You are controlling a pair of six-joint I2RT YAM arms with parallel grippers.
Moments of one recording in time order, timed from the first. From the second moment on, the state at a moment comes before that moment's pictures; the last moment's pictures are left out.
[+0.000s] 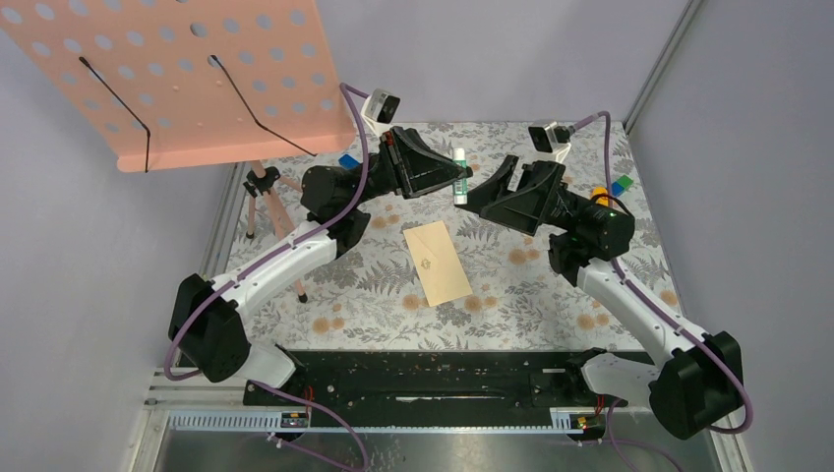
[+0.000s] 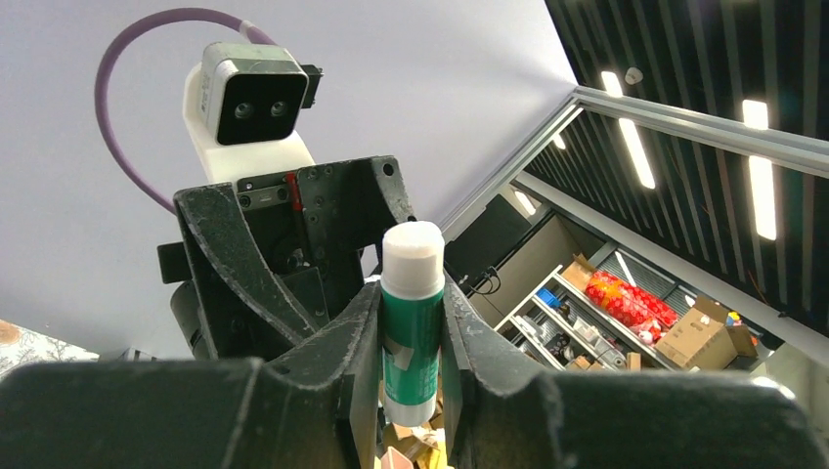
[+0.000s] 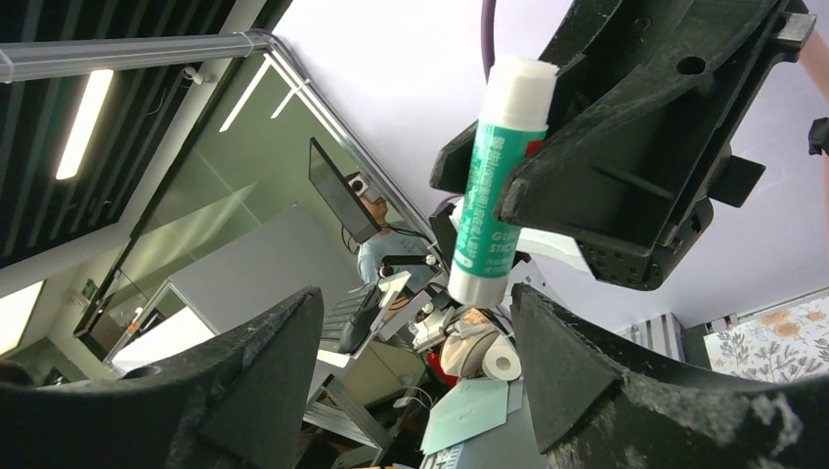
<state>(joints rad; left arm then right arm) -0.67 1.43 1.18 1.04 0.72 -1.53 0.44 1.15 0.85 1.26 -0.88 1.66</state>
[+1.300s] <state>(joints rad) -0.73 1.31 1.33 0.38 0.68 -1.05 0.60 0.88 1.04 0.11 -0.54 0.93</state>
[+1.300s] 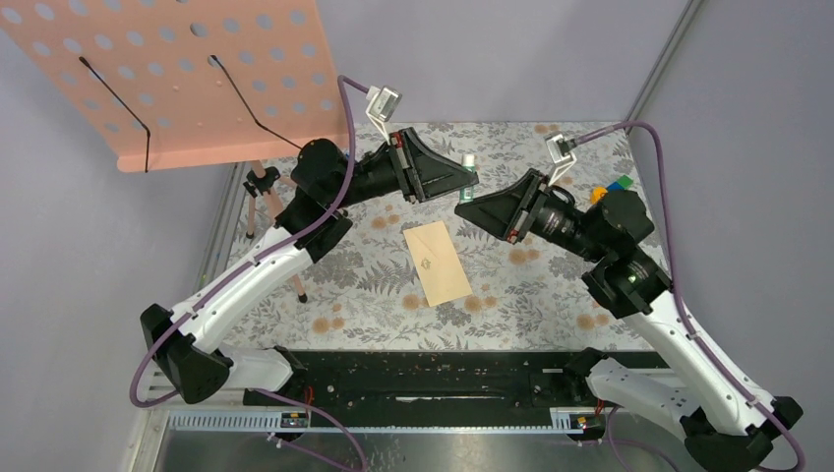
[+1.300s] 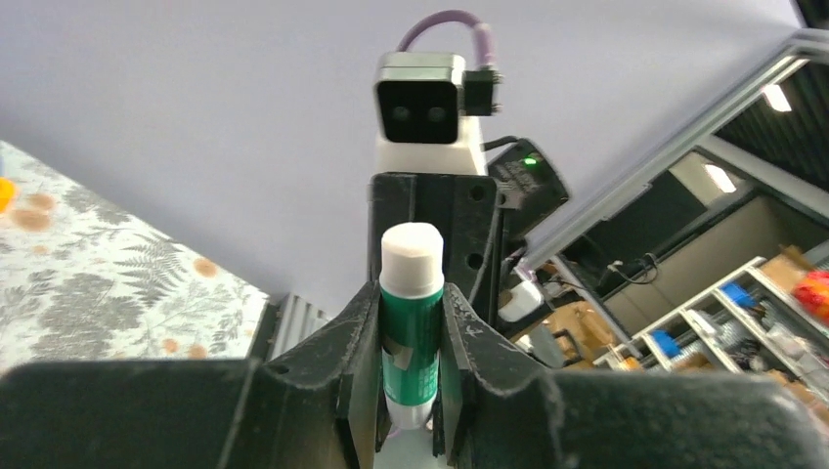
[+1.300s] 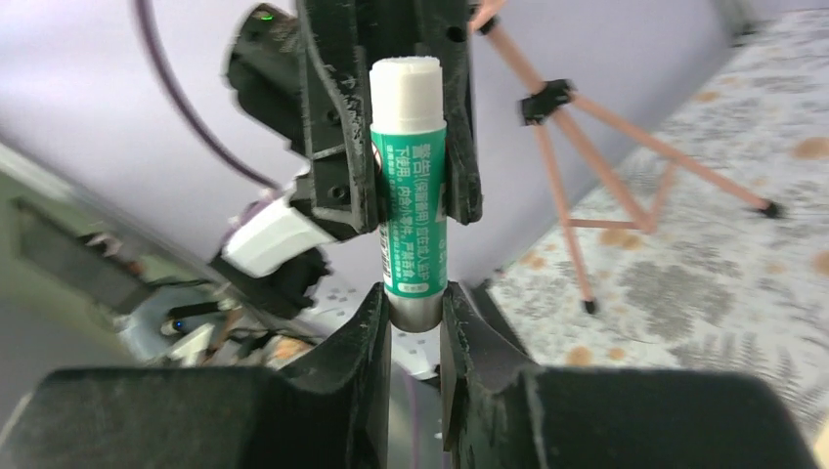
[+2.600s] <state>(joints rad) -0.76 1.28 1.32 0.49 0.75 -1.02 0.45 0.79 0.93 0.16 -0.73 0.84</state>
